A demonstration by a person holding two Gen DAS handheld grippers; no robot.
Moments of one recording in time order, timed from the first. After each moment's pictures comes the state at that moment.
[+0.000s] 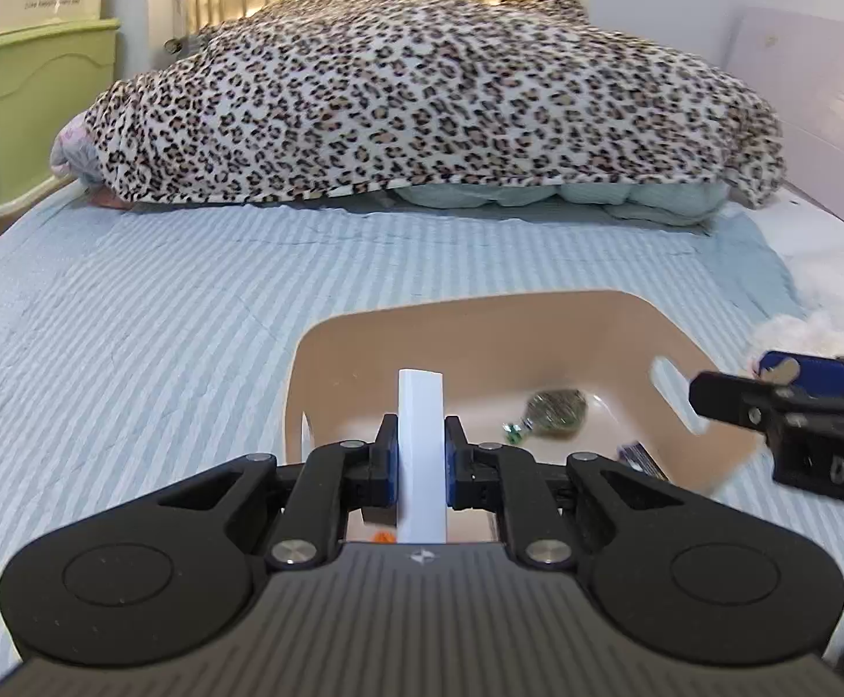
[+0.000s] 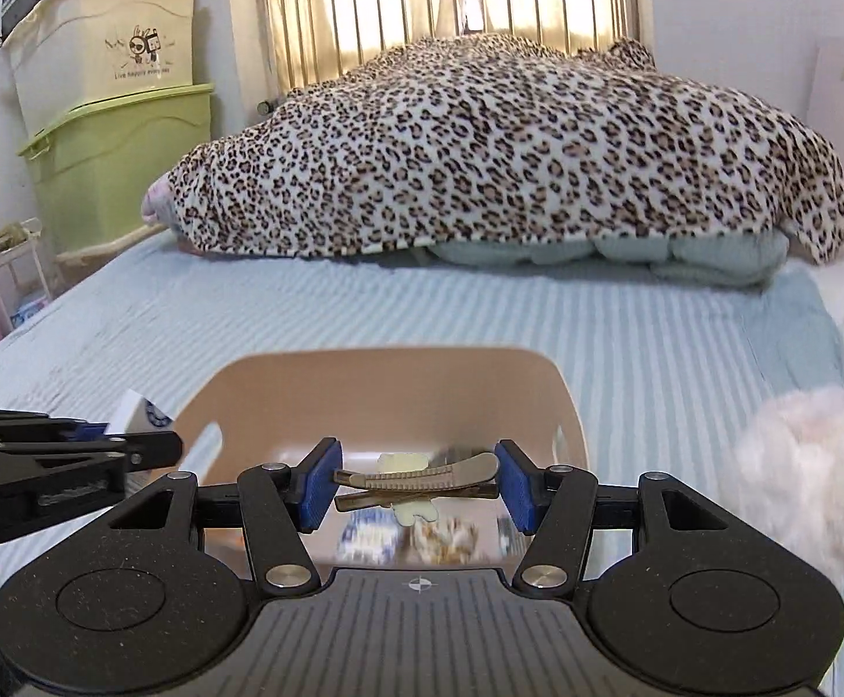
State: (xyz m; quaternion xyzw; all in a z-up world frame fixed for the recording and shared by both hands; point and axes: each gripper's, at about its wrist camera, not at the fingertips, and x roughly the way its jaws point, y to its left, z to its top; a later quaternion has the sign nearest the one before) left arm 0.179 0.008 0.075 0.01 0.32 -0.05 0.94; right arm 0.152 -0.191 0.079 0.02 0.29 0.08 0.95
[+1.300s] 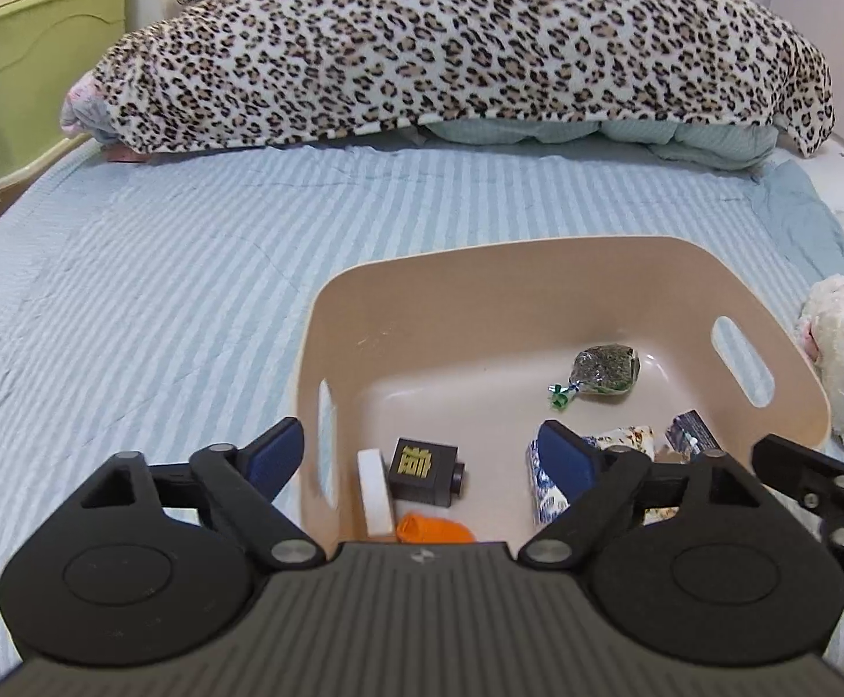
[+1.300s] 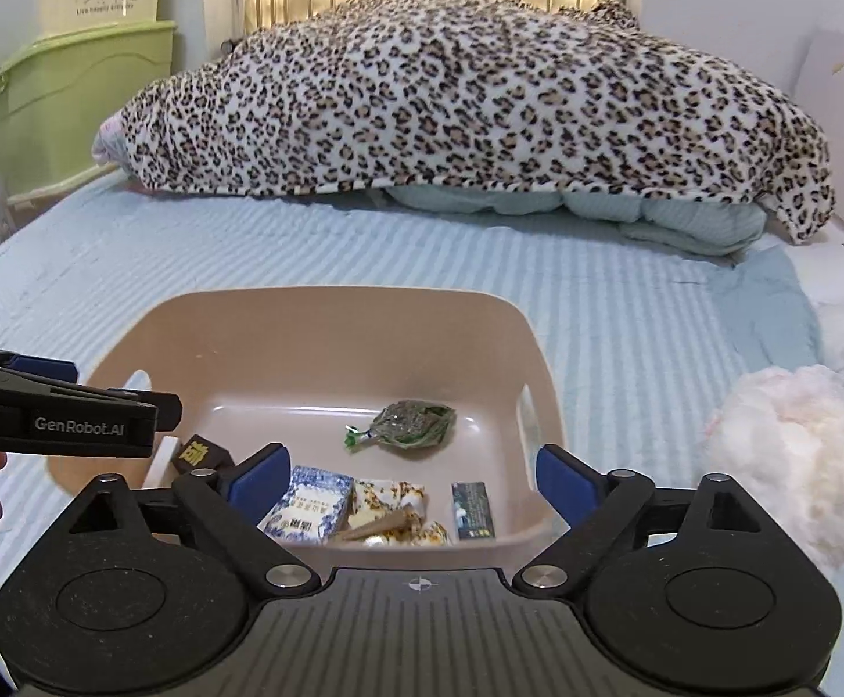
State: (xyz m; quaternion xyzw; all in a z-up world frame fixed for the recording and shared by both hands) left arm 0.204 0.007 0.061 0.03 0.39 -0.02 0.92; right arm 0.158 -0.190 0.050 -0.01 0.35 0.04 0.94
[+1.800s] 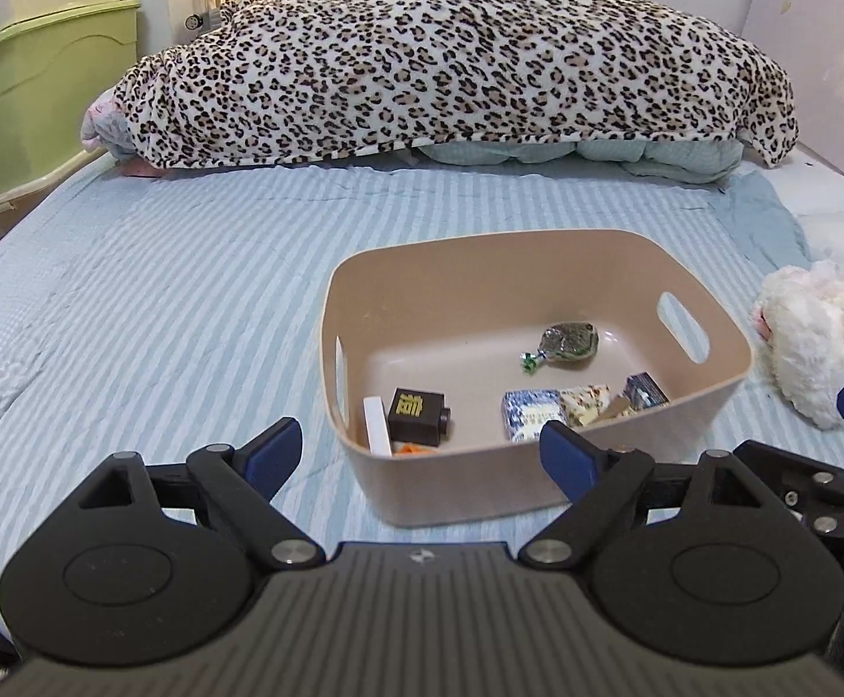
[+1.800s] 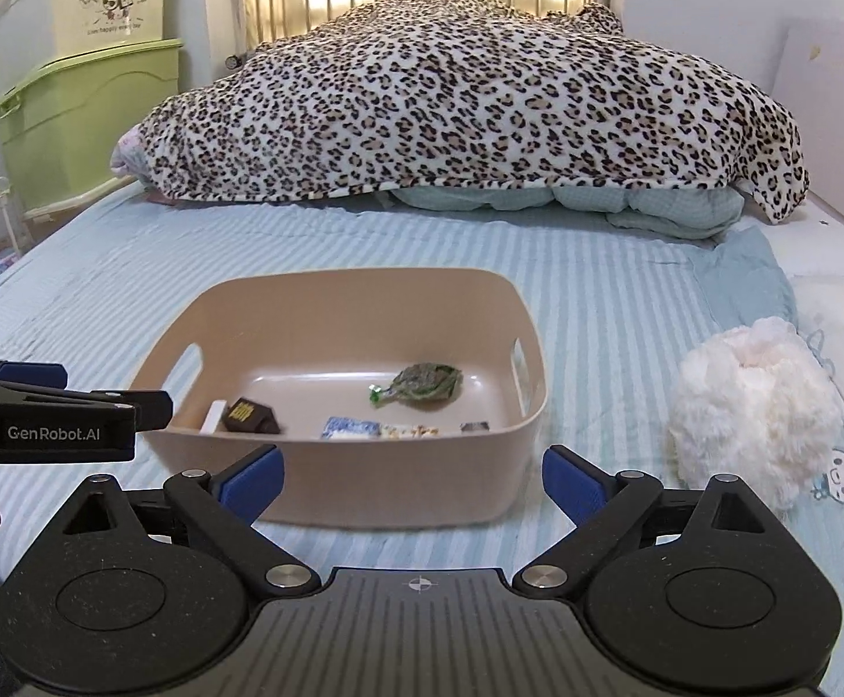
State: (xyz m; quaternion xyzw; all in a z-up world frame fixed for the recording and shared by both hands) left arm 0.122 0.012 0.083 0.03 0.36 -0.03 0.93; right arm 0.087 -0.187 0.065 0.01 0.35 0.04 0.94
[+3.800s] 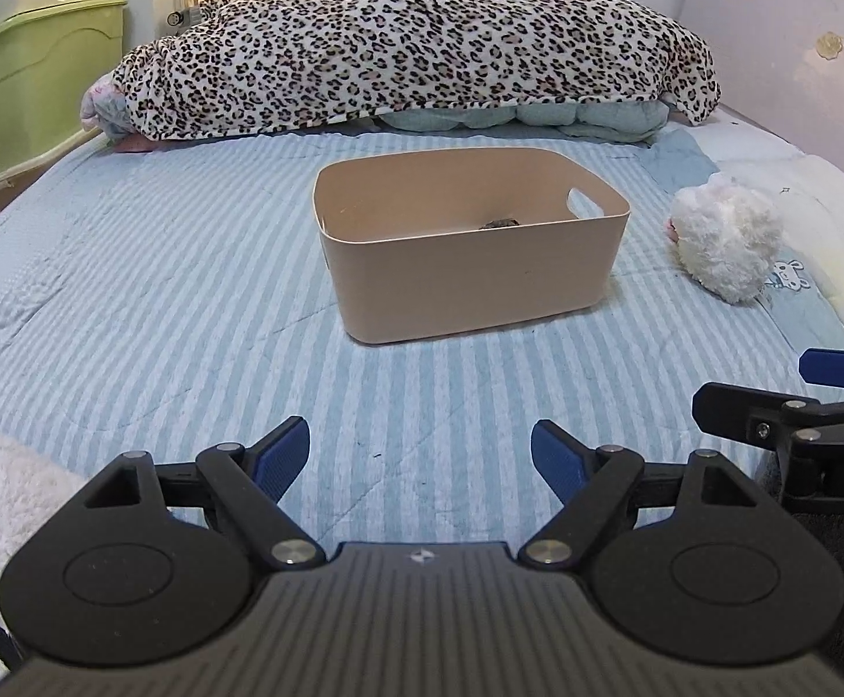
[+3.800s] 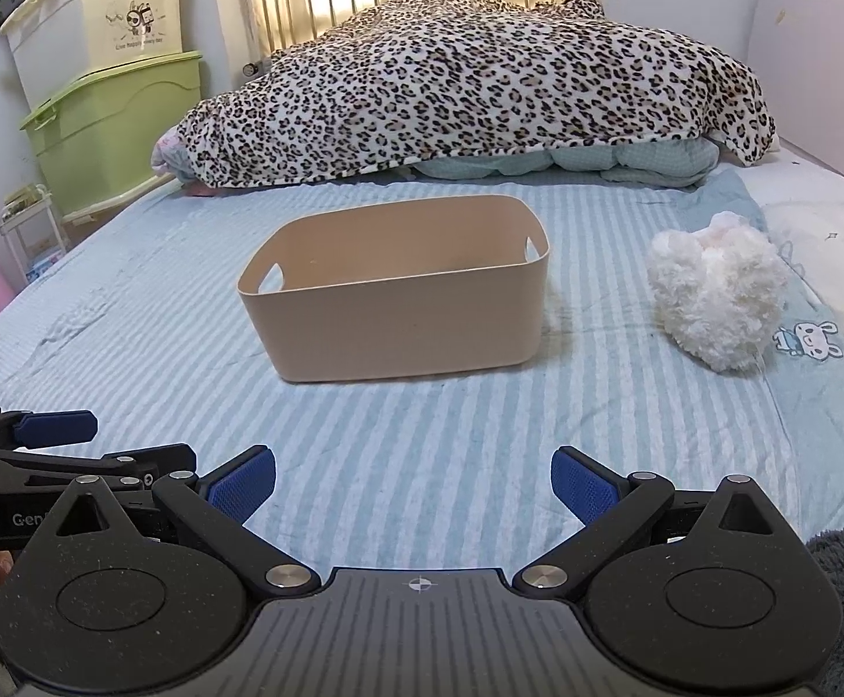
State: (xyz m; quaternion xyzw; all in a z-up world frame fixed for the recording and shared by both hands) left arm -0.037 0.028 0.075 0.04 0.36 -0.08 0.93; right arm -0.063 -0.179 0.058 0.05 0.35 0.05 0.94
